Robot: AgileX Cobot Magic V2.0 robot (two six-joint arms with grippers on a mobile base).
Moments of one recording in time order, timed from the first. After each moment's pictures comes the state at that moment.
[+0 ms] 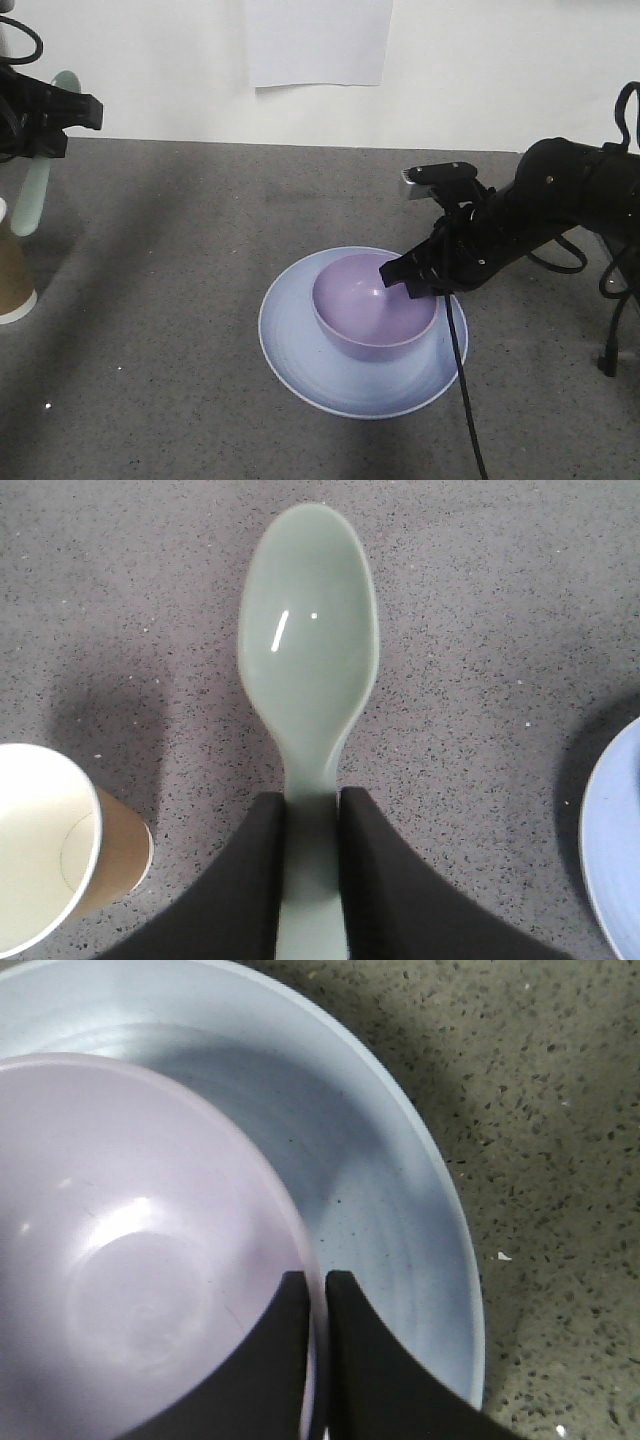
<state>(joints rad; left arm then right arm) -0.22 1.44 -1.56 0.09 1.12 -0.24 0.29 1.72 -1.22 0.34 0.76 -0.27</state>
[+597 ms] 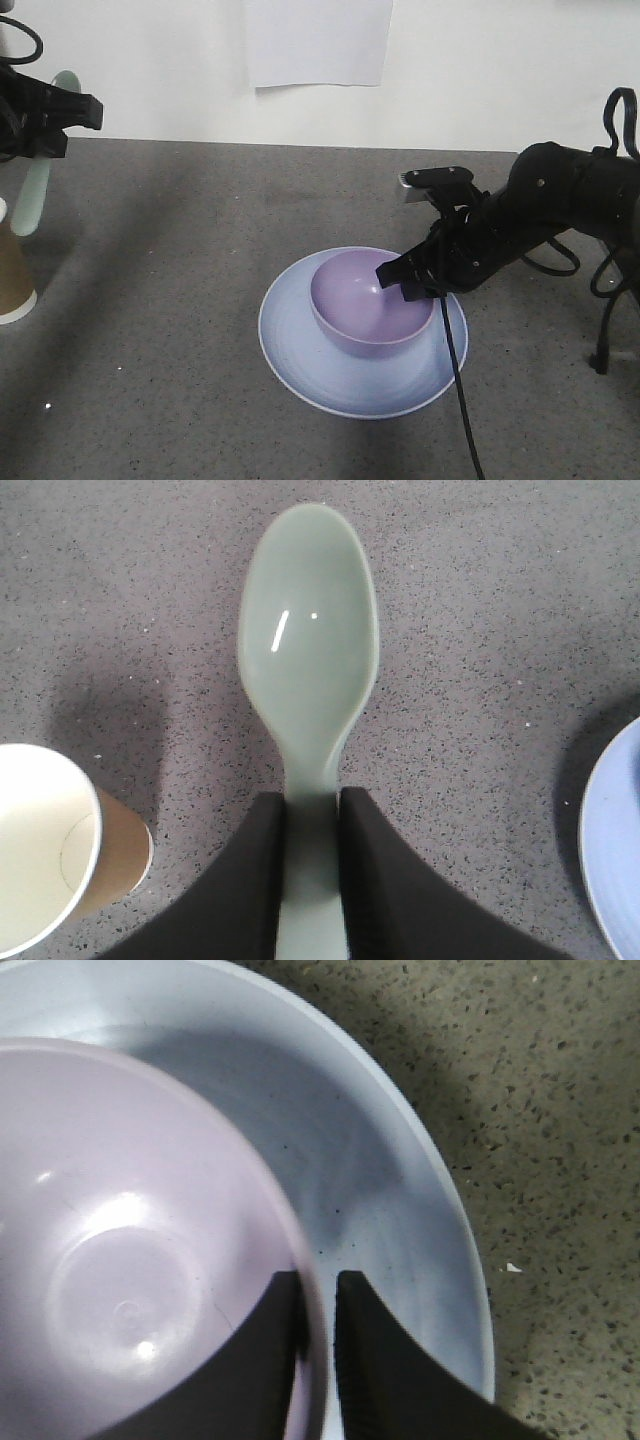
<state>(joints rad) -0.22 1.44 -1.56 0.09 1.12 -0.24 0.29 1.75 -1.22 0.35 0.75 -0.27</state>
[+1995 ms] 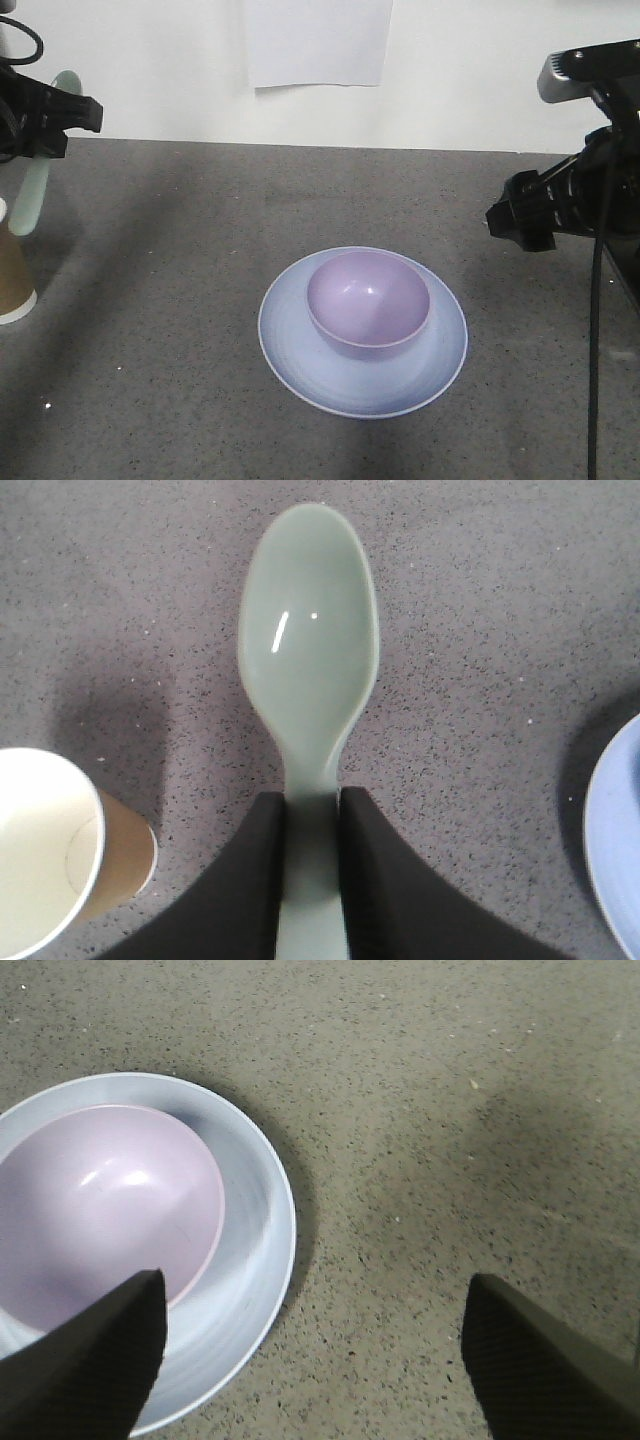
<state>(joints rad) -0.22 1.44 -1.56 0.09 1.12 -0.21 0.29 1.23 -1.22 -0.01 0.96 0.01</state>
